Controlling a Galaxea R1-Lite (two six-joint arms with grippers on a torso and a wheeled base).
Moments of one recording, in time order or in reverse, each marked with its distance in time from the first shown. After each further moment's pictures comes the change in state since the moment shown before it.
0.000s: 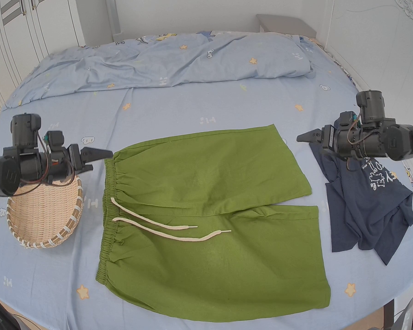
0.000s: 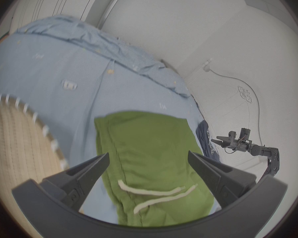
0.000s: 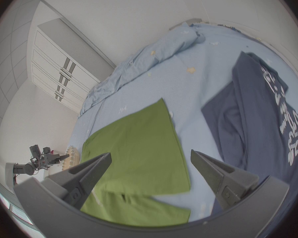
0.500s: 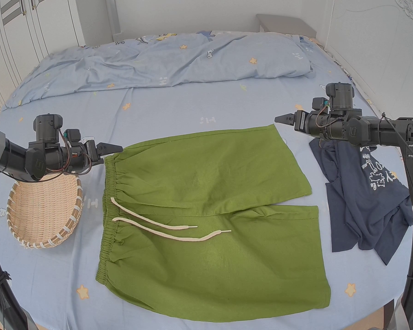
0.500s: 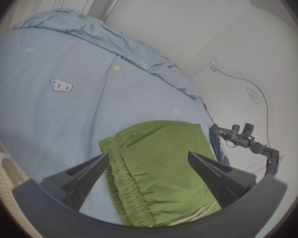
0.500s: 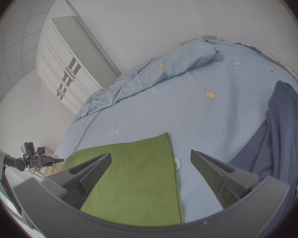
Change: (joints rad) left arm 0.009 0.297 -0.289 -0.001 0.004 0.010; right arm 0.031 0.362 -0.528 0.005 -0.060 -0.072
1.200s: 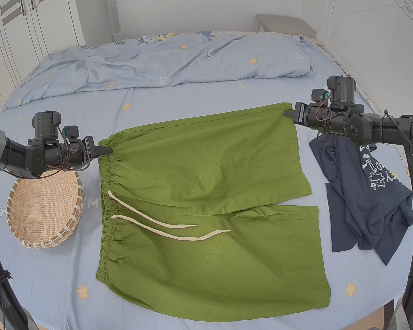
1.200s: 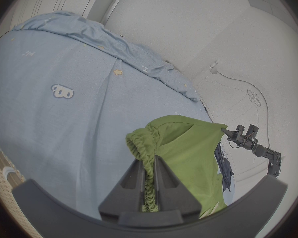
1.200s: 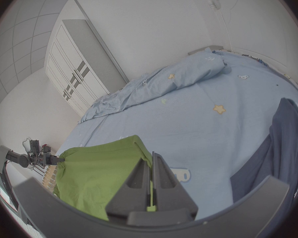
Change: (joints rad) left arm 0.016 0.016 -0.047 0.009 0.000 -0.007; right arm 0.011 -0.034 0.022 -0.076 0.003 -0.017
